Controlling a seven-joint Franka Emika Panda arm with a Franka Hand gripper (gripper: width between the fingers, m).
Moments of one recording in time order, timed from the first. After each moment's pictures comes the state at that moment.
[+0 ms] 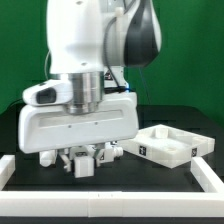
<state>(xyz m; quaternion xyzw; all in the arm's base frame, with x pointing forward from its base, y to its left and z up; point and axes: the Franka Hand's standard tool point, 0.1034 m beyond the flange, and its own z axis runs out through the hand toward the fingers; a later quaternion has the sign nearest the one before) 0.581 -0.089 0.025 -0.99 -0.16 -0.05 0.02</state>
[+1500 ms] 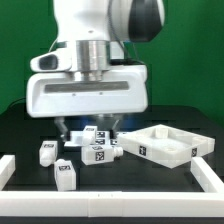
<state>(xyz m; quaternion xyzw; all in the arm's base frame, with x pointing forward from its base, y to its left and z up) 0.562 -0.048 0.080 -1.00 0.01 -0.05 0.03</state>
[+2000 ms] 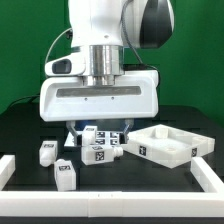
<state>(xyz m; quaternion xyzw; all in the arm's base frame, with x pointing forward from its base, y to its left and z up) 0.562 -0.045 0.072 -1.00 0.01 -0.07 0.02</state>
